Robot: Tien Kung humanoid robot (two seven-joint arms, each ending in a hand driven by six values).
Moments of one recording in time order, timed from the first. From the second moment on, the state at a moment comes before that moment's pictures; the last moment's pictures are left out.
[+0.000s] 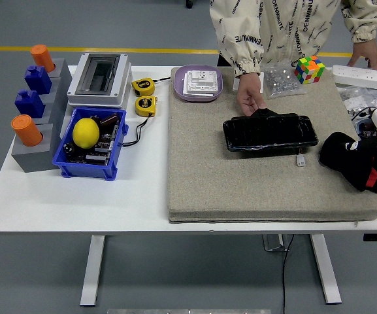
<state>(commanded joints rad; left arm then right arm) -0.05 0.26 -1.38 -0.22 1.16 0.06 0.22 0.43 -0.40 1.19 1.13 -2.27 0.07 -0.29</state>
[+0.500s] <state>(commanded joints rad) -0.05 0.26 -1.37 -0.22 1.16 0.06 0.22 0.41 -0.37 1.18 1.11 -2.27 0.04 -0.28</state>
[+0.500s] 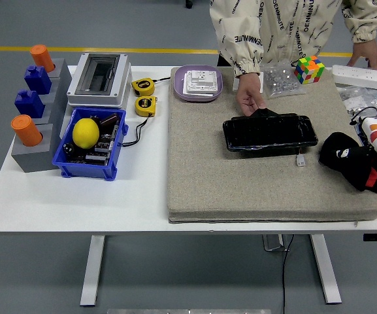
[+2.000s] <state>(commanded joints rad) -0.06 0.24 -1.36 -0.22 1.15 0.06 0.22 0.41 -0.33 1.15 1.00 -2.27 0.00 -0.24</state>
